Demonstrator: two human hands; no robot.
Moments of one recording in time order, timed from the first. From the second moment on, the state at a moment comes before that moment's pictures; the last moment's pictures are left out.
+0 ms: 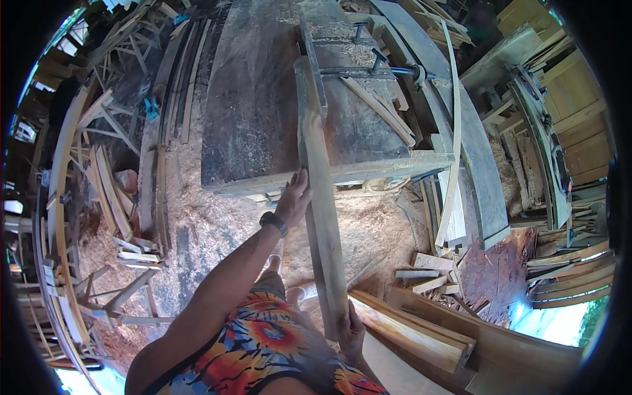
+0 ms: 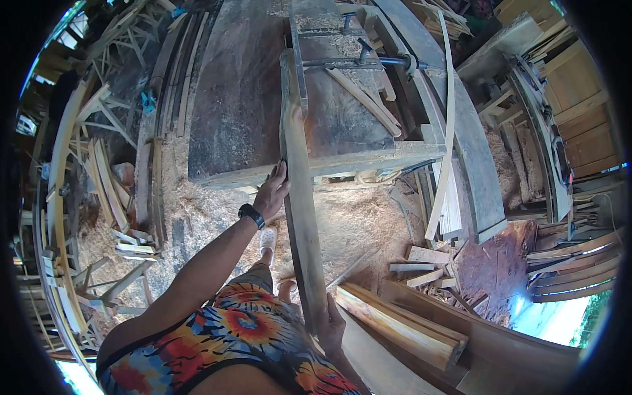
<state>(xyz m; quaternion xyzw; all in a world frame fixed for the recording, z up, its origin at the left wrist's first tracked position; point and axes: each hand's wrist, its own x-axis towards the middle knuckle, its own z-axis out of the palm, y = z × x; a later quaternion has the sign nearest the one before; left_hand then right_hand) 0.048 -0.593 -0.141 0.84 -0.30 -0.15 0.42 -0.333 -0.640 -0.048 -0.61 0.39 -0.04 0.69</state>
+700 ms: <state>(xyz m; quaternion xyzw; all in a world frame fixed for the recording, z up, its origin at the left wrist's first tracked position) 0.118 -0.612 -0.152 0.83 -0.30 -0.12 0.45 -0.271 -0.657 -0.080 -0.68 0.40 -0.03 0.61</state>
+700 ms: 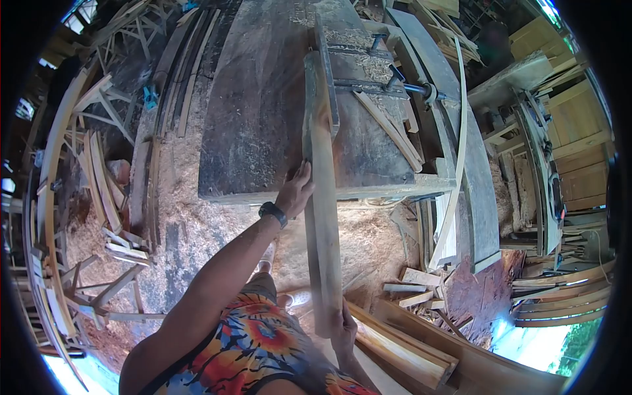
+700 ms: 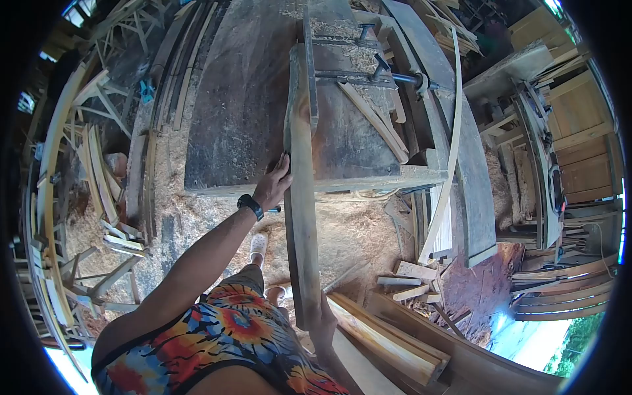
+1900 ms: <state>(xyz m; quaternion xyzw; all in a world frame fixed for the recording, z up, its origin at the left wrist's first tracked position) 0.285 -0.653 -0.160 0.85 -0.32 -0.10 0.41 -0.107 -0.699 -0.090 -0.70 0.38 -0.06 0.61</state>
